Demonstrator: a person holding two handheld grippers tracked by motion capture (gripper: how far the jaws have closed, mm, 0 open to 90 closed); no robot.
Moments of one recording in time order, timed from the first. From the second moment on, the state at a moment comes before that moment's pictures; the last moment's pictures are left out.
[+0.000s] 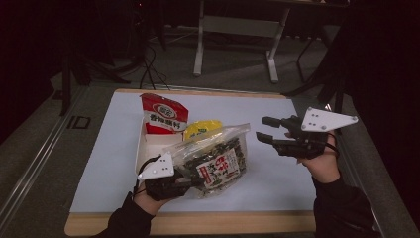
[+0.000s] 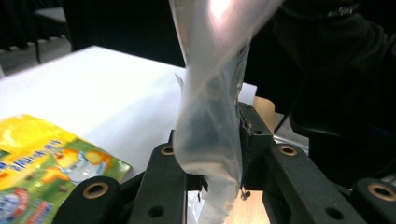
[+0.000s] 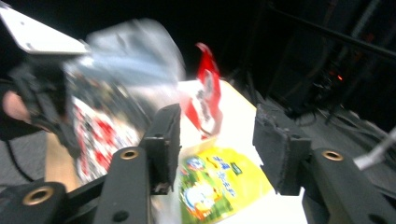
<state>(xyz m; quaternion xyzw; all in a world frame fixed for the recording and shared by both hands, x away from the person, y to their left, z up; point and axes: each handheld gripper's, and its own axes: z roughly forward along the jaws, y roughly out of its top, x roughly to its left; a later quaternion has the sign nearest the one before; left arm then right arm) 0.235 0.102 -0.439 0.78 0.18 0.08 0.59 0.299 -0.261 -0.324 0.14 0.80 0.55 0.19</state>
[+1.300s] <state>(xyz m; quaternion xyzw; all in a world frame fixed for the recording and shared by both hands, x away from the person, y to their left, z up) 0.258 0.222 -0.397 0.79 0.29 0.21 0.49 0.330 -0.277 -0.426 0.24 0.80 0.53 0.11</state>
